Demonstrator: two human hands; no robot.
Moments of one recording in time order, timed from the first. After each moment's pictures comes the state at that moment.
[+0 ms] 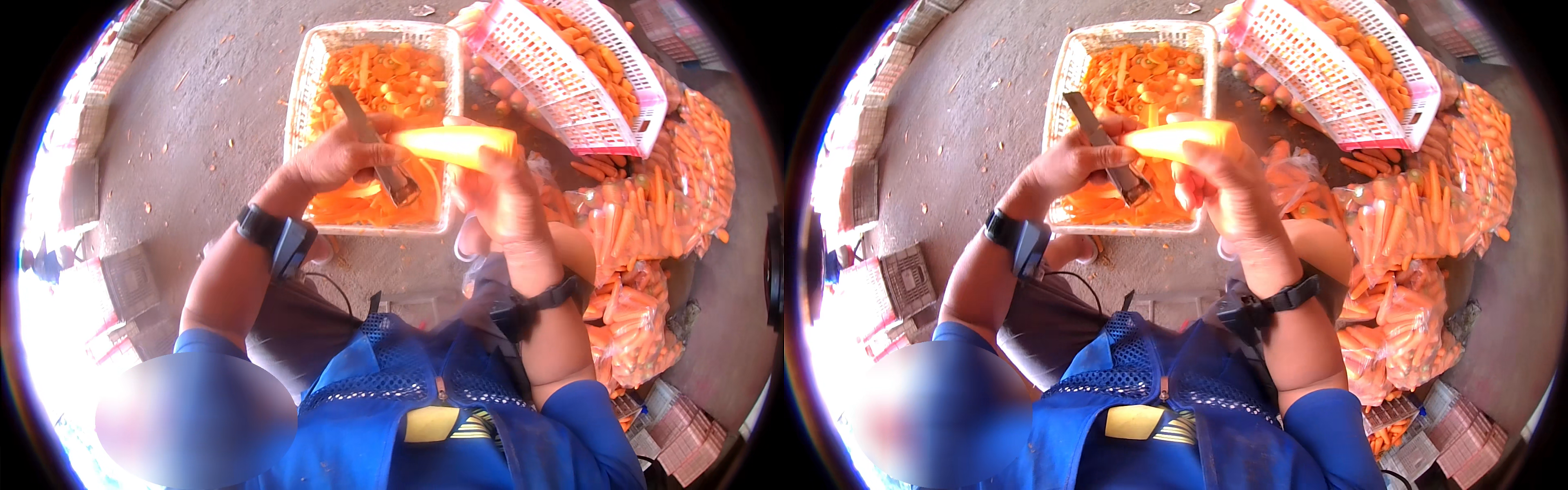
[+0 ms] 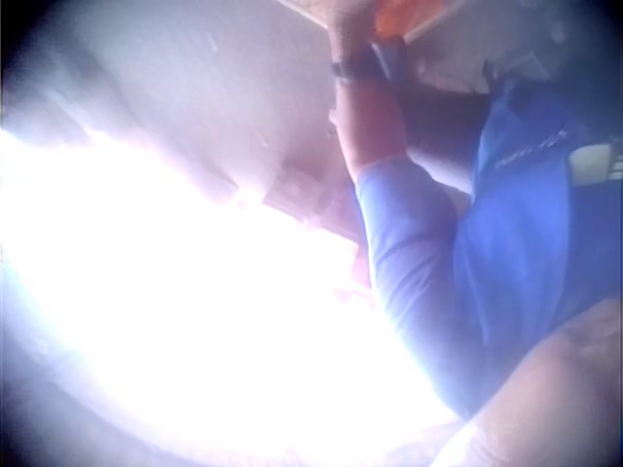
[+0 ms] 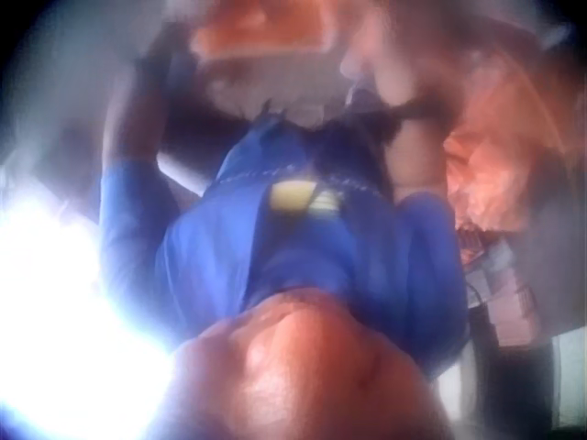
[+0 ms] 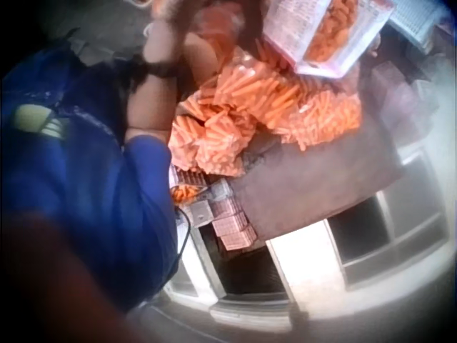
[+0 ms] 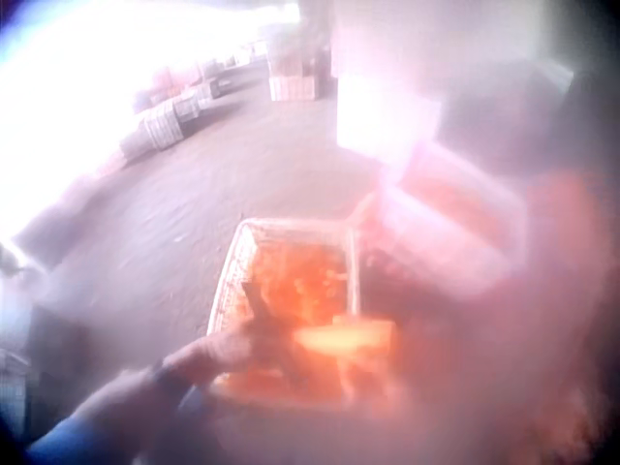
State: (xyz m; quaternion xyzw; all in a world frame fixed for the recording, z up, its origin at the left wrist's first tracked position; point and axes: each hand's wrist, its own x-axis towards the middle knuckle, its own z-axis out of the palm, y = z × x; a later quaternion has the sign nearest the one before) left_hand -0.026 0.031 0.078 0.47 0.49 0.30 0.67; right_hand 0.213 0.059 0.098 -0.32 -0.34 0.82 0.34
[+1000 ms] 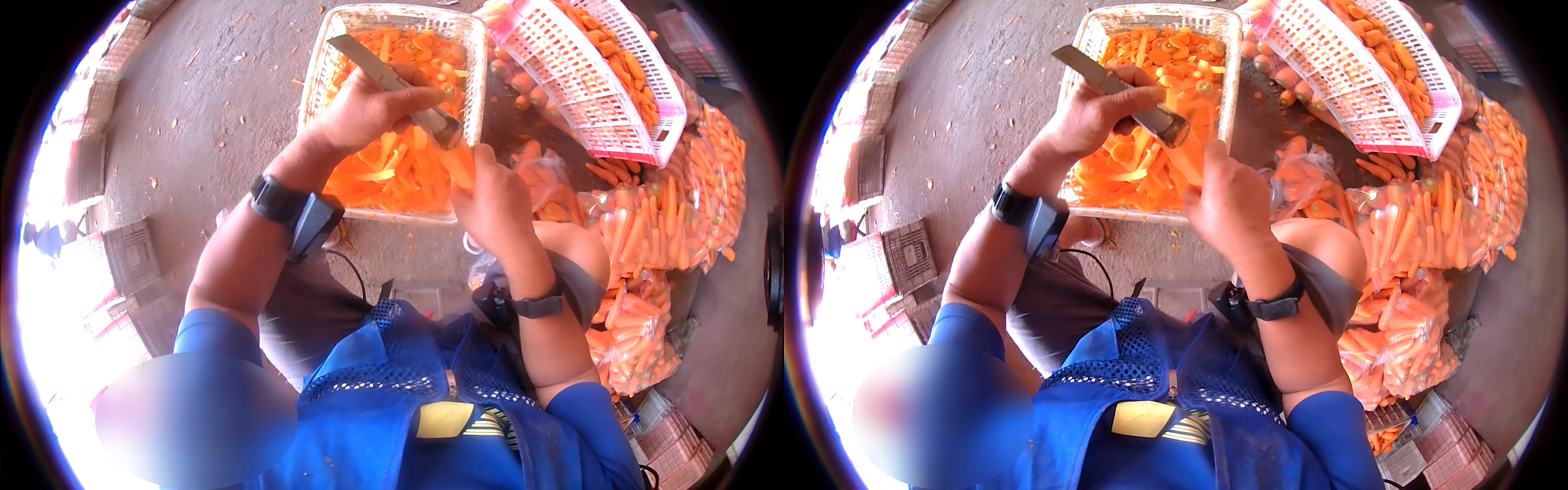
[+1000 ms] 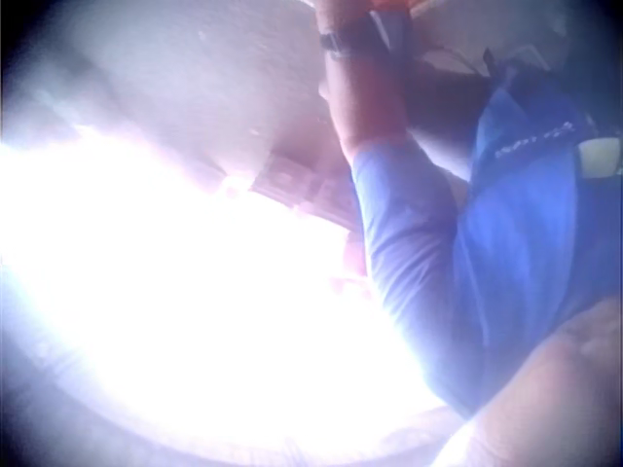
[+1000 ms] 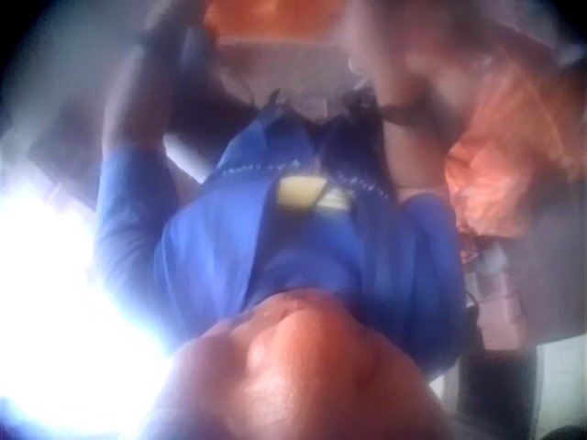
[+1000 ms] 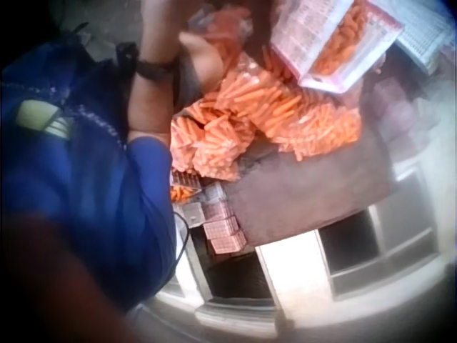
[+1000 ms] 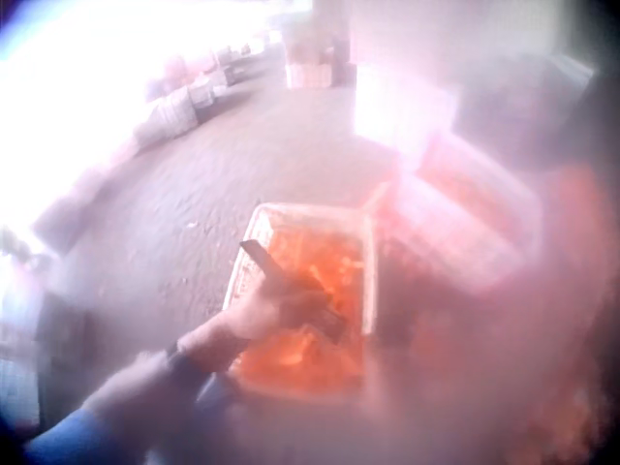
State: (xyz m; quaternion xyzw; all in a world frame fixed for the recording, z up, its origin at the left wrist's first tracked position) left_hand -0.011 0.052 0.087 0.49 0.53 0.44 0.53; right_hand 0.207 0.041 0.070 -0.47 -0.83 0.27 0.12
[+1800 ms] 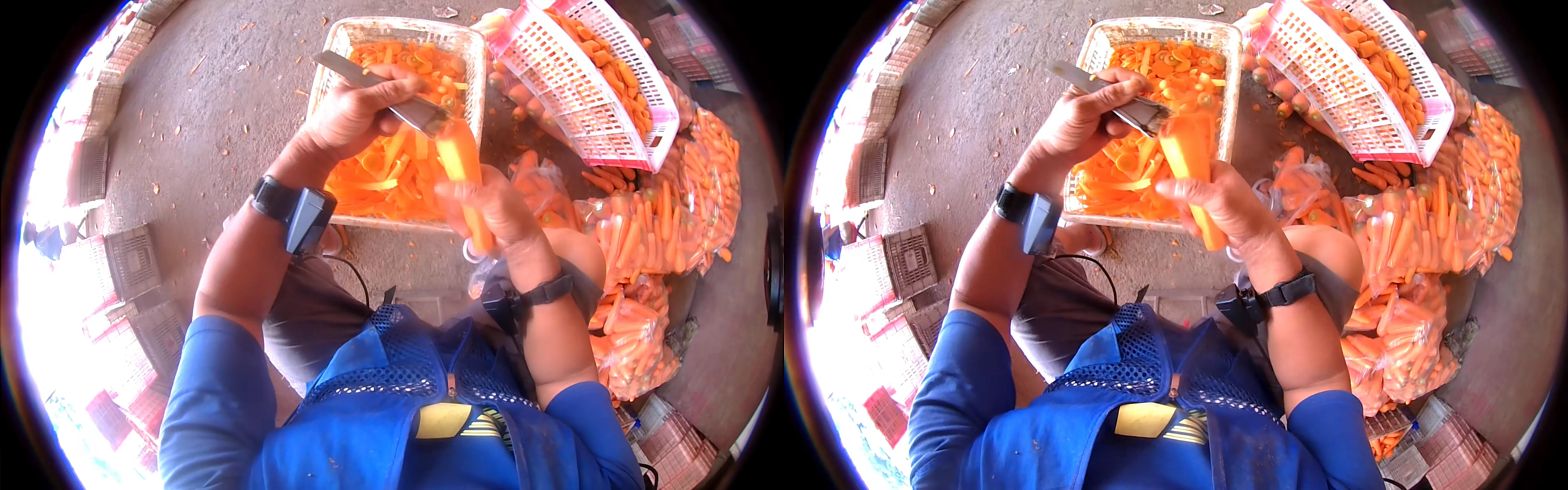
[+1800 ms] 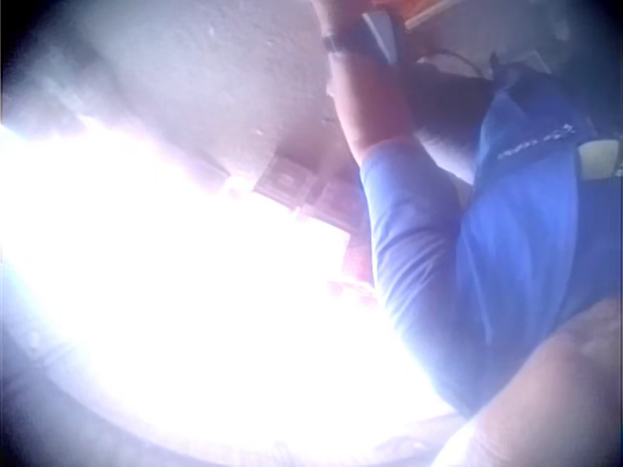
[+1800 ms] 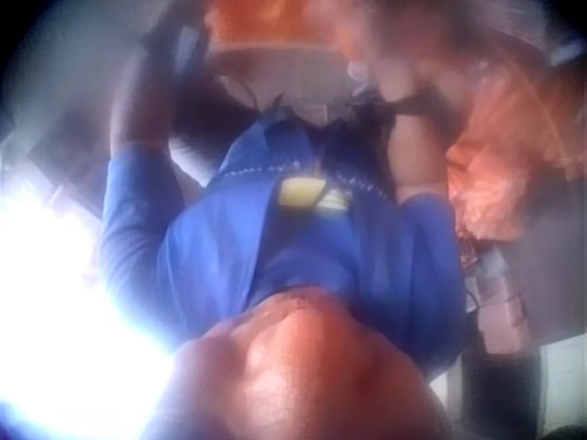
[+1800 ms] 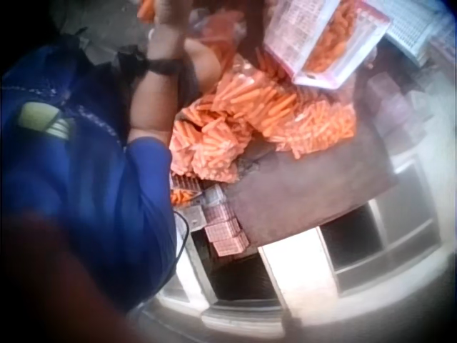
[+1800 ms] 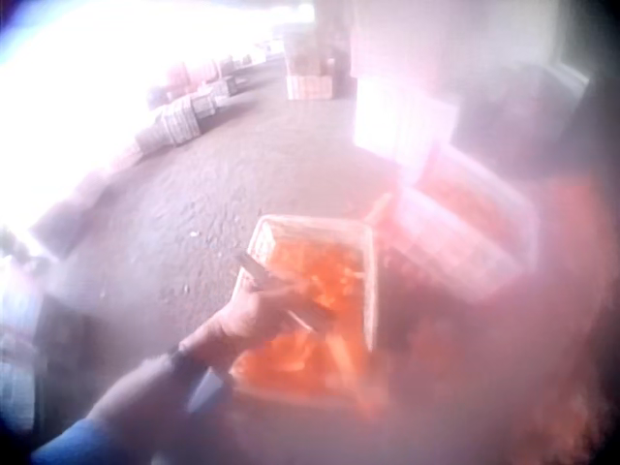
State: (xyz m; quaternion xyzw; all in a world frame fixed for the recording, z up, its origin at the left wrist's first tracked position) left_hand -0.034 0.049 0.088 0.34 0.42 0.53 0.65; right_hand 0.202 0.050 0.095 -0.37 -0.40 0.83 0.14
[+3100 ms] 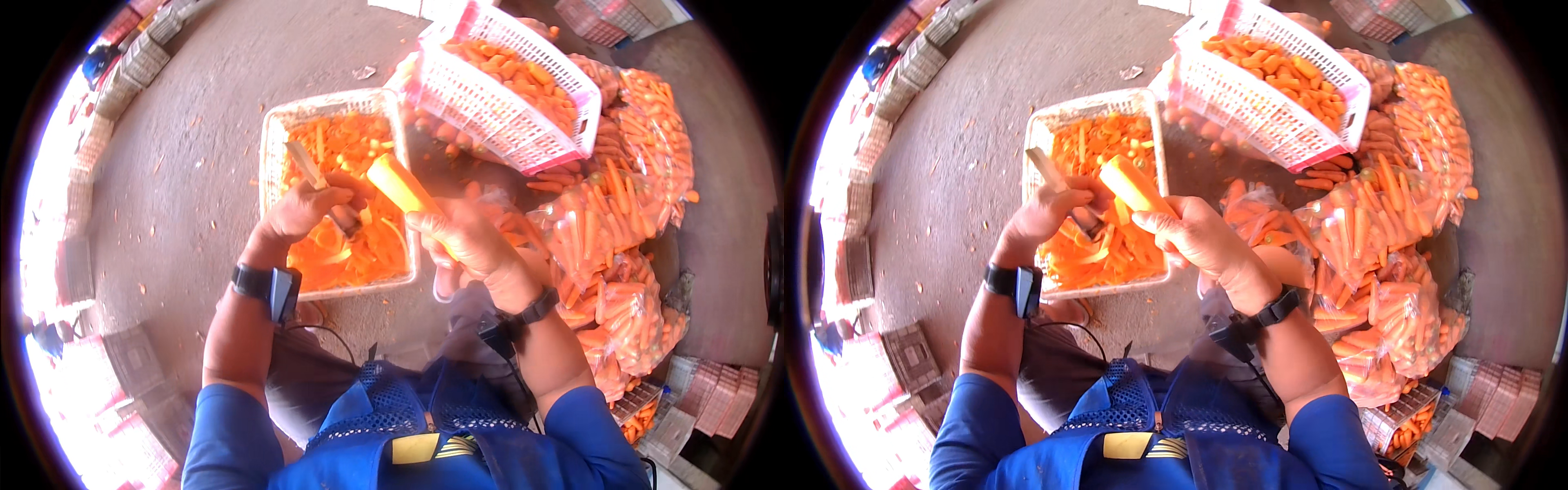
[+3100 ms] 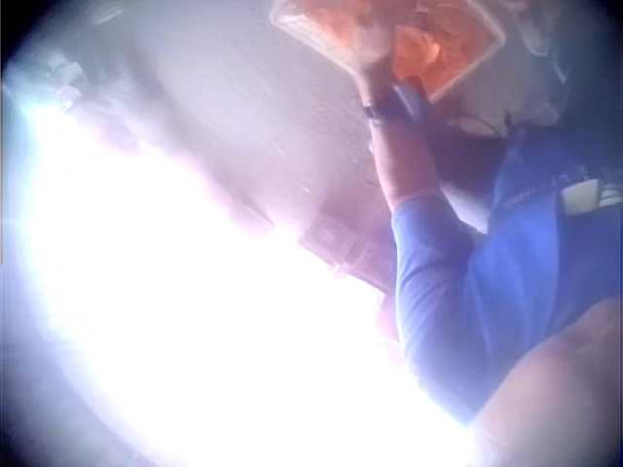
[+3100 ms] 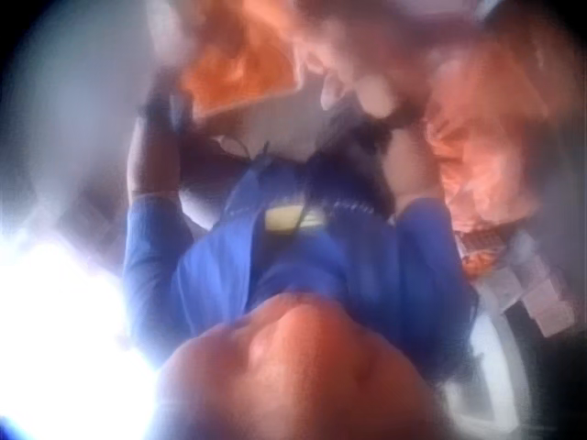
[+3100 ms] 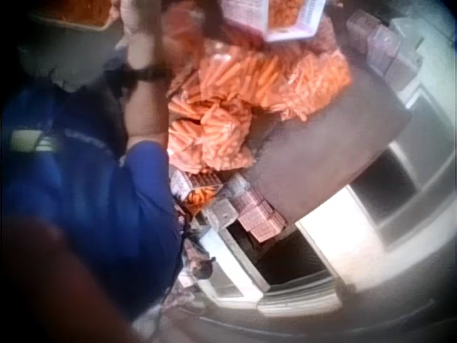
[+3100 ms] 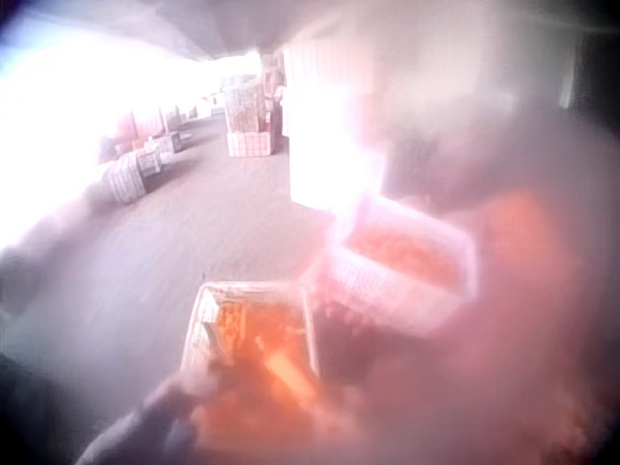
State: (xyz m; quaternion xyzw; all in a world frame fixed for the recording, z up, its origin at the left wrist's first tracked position) left_hand -0.030 0.060 0.085 0.54 0.50 0.31 0.61; right_hand 0.244 0.069 0.123 -0.34 -0.41 0.82 0.19
